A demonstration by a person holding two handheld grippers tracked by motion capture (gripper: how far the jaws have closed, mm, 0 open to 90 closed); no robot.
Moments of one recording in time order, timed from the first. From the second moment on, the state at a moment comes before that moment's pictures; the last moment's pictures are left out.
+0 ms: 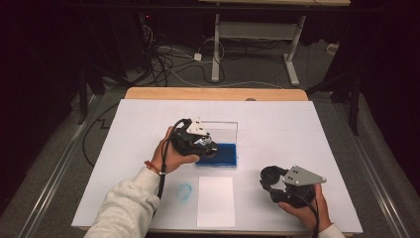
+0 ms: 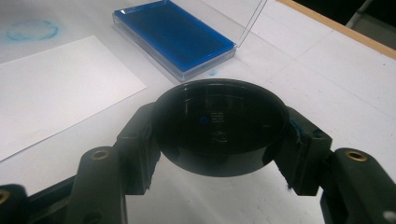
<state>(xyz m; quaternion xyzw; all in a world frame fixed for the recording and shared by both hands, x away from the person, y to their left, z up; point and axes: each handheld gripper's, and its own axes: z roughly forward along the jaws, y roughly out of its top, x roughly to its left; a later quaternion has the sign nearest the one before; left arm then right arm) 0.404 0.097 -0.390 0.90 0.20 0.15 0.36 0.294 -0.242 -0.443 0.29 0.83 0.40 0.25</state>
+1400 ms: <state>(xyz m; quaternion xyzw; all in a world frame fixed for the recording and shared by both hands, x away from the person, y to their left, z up) 0.359 0.139 -0.362 0.88 0.19 0.16 0.40 0.287 -0.243 -0.438 0.28 0.83 0.41 0.26</state>
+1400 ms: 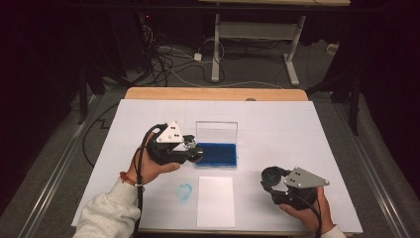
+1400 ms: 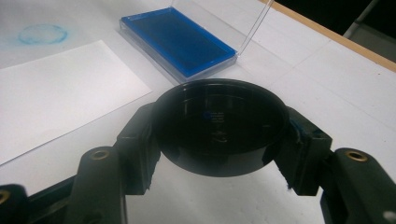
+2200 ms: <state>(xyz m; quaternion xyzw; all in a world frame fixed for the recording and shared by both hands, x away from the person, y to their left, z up) 0.335 0.121 -0.376 0.90 0.15 0.13 0.39 0.286 -0.242 -0.439 0.28 0.83 0.41 0.25</state>
